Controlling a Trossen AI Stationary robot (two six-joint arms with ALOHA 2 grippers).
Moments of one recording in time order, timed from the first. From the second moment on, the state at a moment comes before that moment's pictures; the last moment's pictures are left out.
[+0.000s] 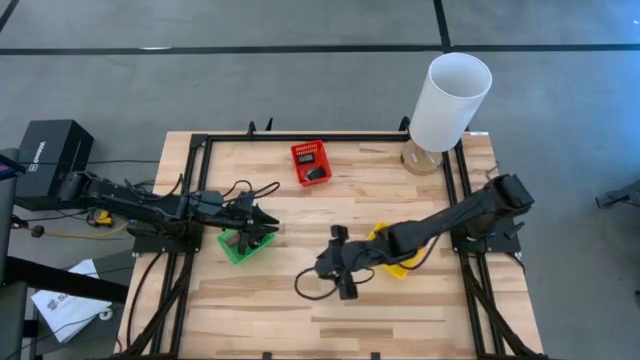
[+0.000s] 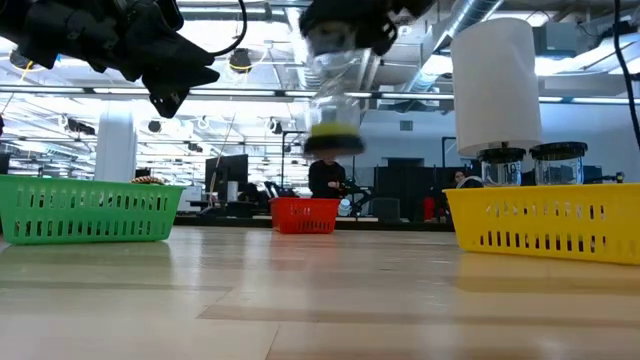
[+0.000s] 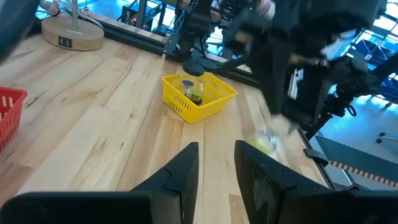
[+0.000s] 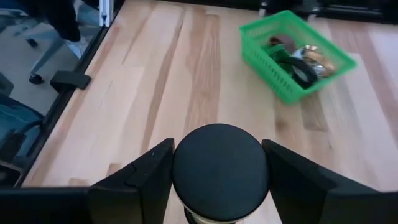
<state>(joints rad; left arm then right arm) -0.10 0.84 0.32 0.30 -0.05 -0.35 0.37 1.73 1.24 -0.16 0.19 0.12</state>
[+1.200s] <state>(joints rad) -0.10 0.84 0.32 0.31 -0.05 -0.35 0.68 1.54 1.24 -1.06 0.42 0.79</state>
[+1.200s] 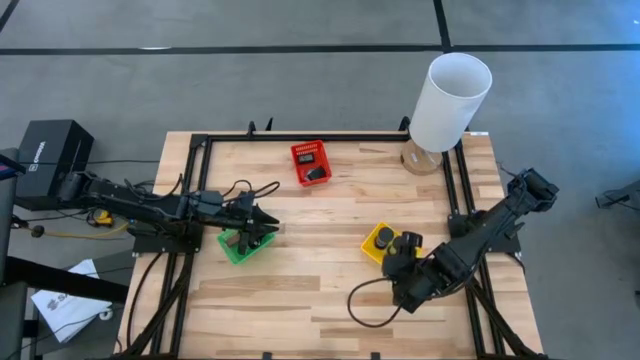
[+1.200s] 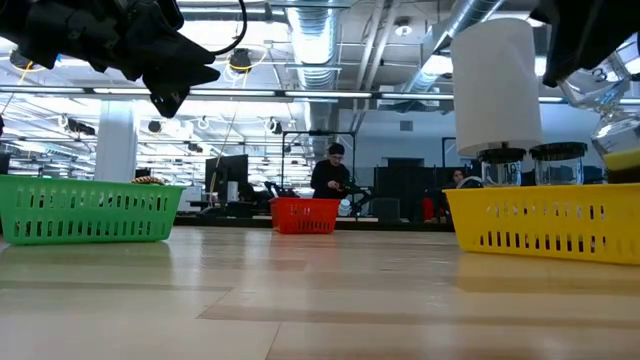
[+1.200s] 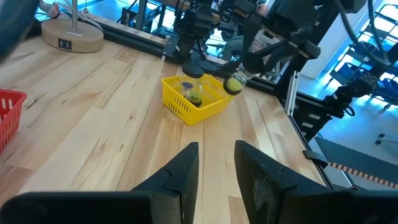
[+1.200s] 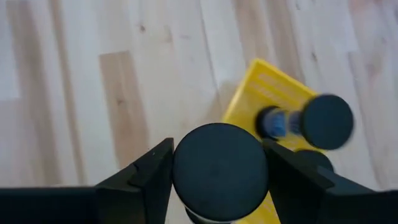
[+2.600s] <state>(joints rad) -0.10 0.84 0.32 0.31 -0.05 -0.35 0.66 1.54 1.12 -1.03 0.42 0.88</state>
